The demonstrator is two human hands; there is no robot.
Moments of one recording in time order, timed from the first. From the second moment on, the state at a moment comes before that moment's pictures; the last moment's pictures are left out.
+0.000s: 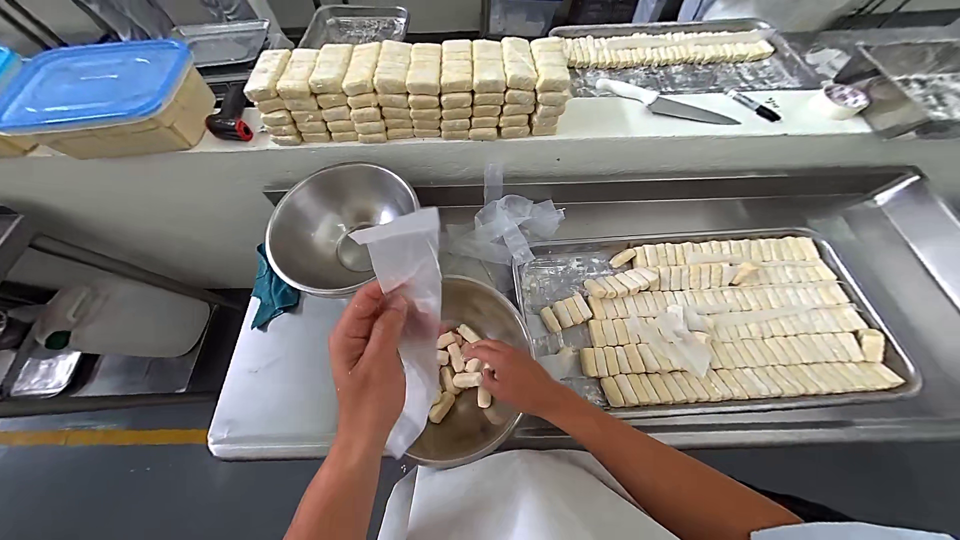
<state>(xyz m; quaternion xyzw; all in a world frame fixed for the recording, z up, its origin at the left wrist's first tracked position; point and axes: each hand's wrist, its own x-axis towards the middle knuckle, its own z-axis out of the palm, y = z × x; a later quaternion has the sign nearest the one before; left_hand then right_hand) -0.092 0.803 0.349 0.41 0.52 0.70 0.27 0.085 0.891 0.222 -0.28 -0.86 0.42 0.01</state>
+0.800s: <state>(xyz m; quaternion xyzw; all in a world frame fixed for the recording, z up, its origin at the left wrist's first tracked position) -0.123 0.956 0.287 0.41 0.67 0.48 0.40 0.197 1.016 0.145 -0.56 -0.77 0.30 -0.01</state>
